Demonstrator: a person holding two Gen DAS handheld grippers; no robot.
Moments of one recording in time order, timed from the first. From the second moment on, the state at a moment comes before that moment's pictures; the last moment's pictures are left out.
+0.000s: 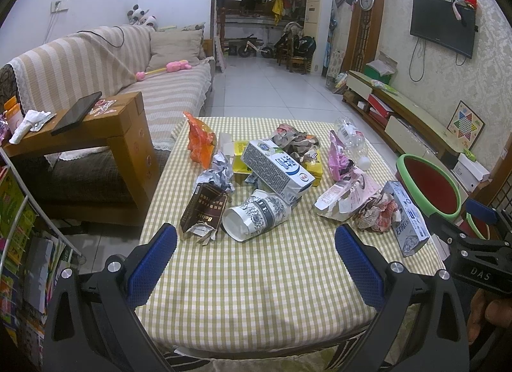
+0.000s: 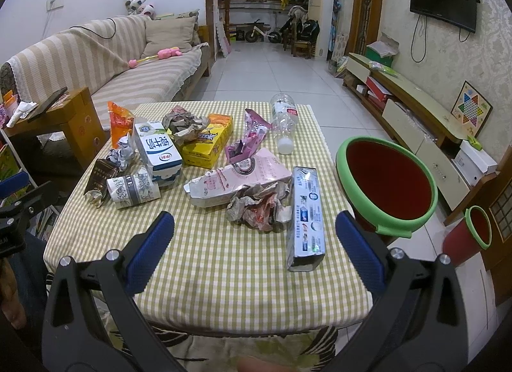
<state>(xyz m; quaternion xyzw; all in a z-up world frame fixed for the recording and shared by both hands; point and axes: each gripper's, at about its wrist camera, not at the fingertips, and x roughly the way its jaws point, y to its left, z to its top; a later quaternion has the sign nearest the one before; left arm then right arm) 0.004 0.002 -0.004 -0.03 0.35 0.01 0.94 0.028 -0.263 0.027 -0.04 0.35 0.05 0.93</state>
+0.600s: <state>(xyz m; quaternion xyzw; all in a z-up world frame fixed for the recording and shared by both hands) 0.020 0.019 -0.021 -0.06 0.39 0.03 0.92 0.047 -0.273 0.007 -0.03 0.38 0.04 0.92</state>
